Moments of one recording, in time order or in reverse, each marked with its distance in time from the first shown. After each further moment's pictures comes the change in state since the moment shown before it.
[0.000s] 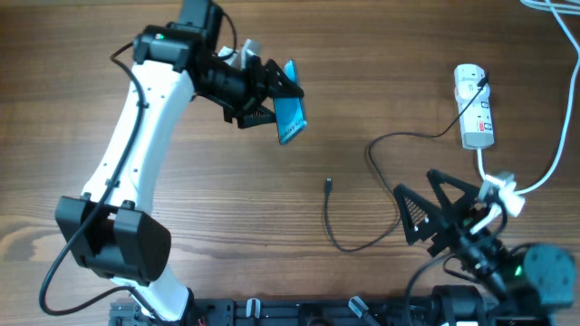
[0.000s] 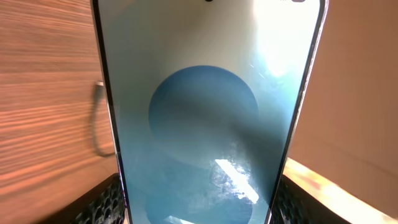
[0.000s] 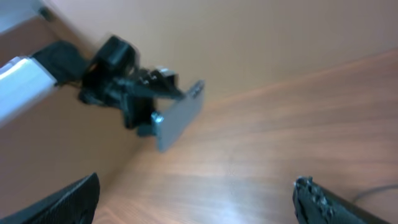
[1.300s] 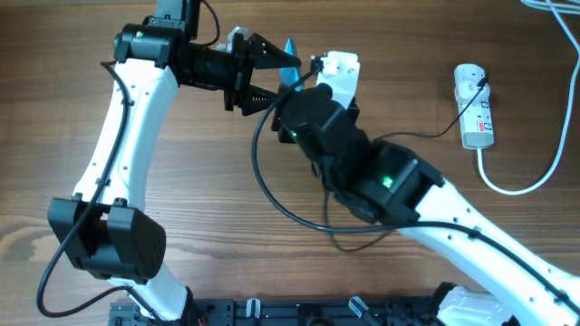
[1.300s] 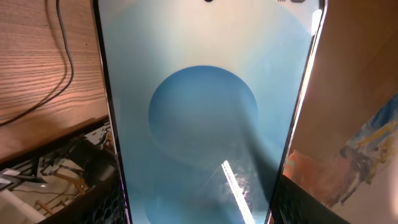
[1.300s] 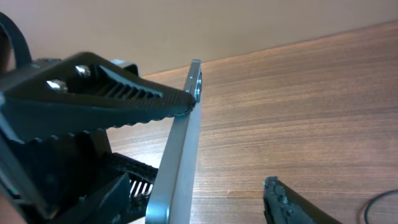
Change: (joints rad) left arm 0.069 0.000 0.000 0.120 0.335 -0.259; right arm 0.895 1.180 0.874 -0.176 1.131 0.190
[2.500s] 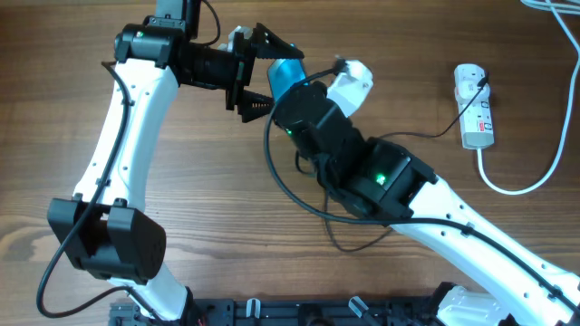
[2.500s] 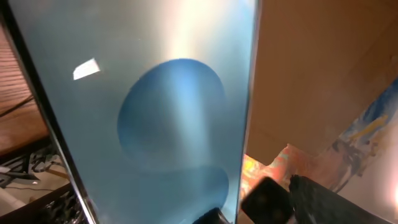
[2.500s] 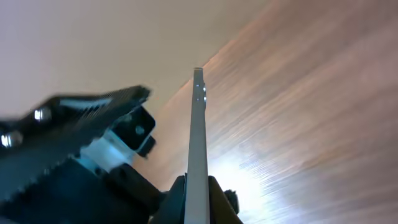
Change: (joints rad) left arm -0.002 0.000 0.000 0.008 0.030 -0.014; right arm 0.001 0.012 0.000 0.028 -0.004 0.593
